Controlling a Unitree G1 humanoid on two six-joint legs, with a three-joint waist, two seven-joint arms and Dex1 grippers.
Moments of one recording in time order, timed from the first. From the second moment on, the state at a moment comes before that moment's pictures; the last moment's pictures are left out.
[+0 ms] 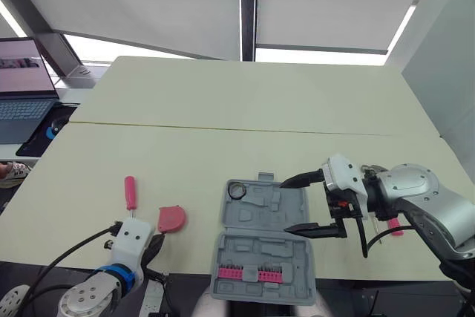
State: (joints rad) left arm 0.53 0.49 0.20 -0.63 -0.20 0.67 -0.39; right arm -0.33 -0.80 0.17 -0.53 0.55 0.60 1.13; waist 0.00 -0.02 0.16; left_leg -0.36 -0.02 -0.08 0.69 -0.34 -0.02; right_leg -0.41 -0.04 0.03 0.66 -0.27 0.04
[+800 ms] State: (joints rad) left arm 0.77 0.54 0.34 -0.73 -0.27 0.55 -0.57; right arm -0.35 -0.80 0.18 -0.50 0.52 0.58 1.15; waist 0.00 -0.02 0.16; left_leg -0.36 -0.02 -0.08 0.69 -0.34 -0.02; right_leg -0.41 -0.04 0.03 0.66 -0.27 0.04
